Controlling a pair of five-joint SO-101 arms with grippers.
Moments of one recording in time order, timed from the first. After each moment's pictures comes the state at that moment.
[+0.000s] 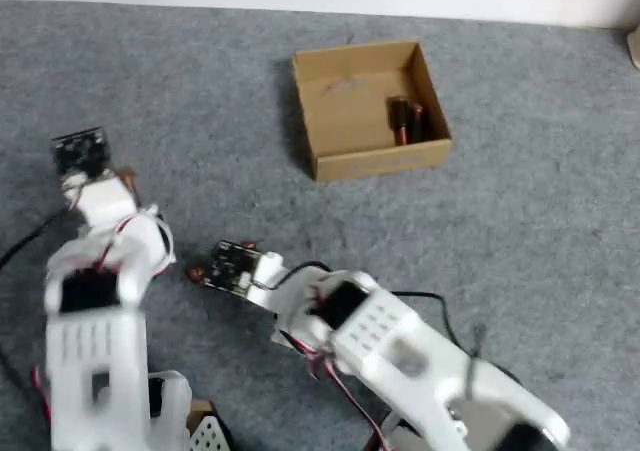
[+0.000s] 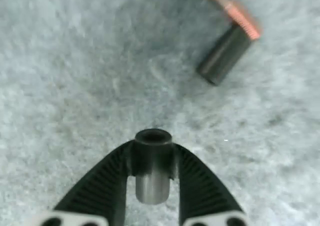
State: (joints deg) left arm -15.4 -61.8 57.5 55.3 12.0; right arm -50.7 -36.0 56.1 50.5 28.0
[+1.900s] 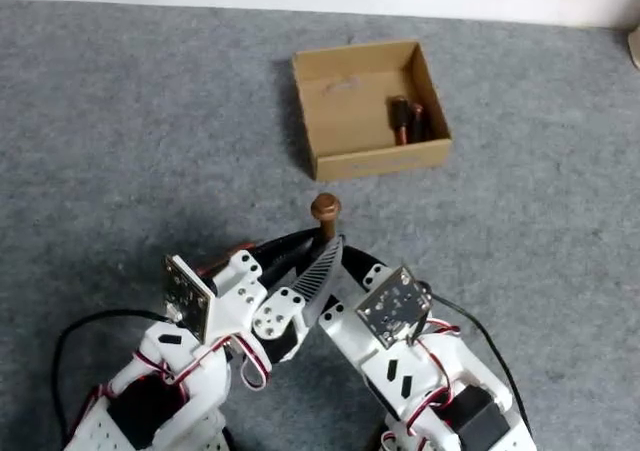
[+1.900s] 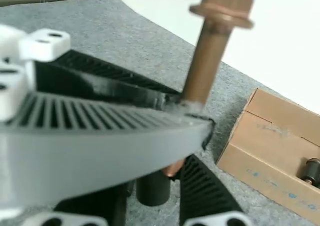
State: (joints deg) left arm 39.3 -104.1 79.2 33.8 16.6; right arm -41.5 -105.1 74.9 50.7 12.5
